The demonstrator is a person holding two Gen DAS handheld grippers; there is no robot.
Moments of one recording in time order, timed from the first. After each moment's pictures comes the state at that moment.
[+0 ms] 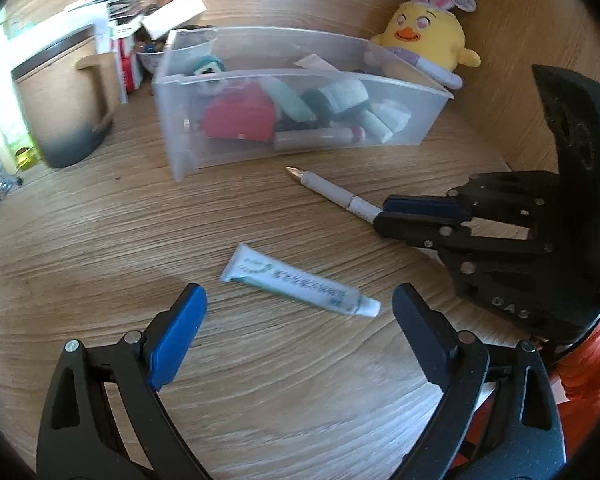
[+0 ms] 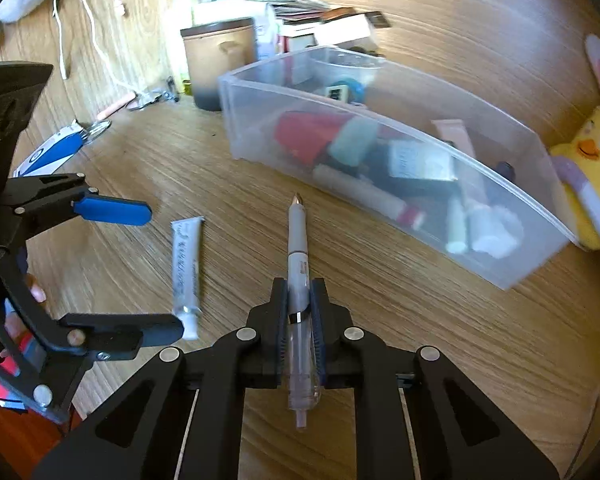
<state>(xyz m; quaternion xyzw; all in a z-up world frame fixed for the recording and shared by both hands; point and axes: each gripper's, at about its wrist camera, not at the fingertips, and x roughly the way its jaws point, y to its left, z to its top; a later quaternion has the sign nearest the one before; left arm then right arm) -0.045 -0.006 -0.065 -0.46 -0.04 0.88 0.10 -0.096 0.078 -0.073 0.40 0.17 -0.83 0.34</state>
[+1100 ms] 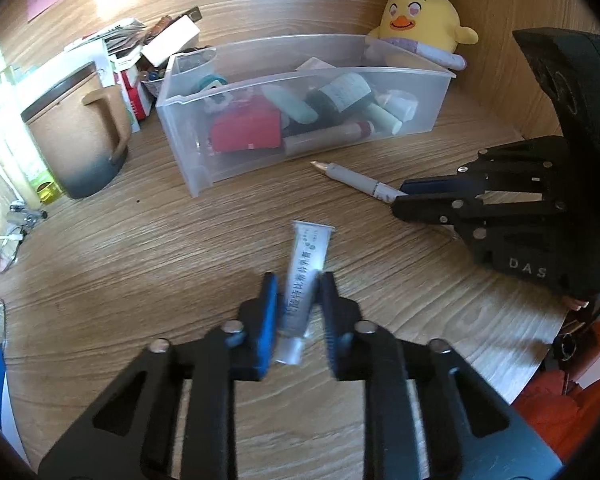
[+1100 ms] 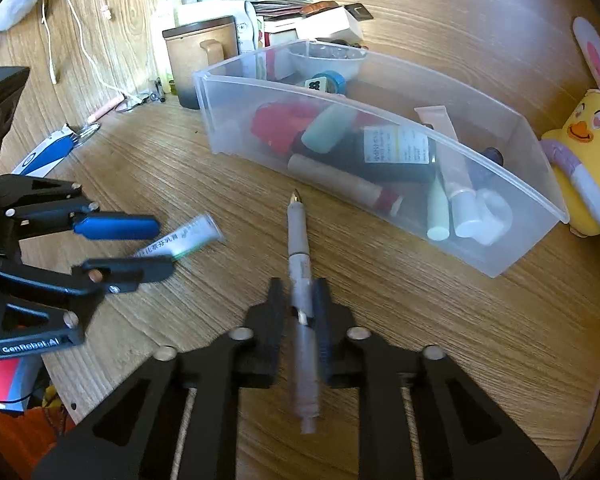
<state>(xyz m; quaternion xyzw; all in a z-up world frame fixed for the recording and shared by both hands) -0.038 0.002 -0.067 -0.43 0.03 0.90 0.06 -0.105 0.084 -0.081 0.40 0.17 -0.84 0.33</state>
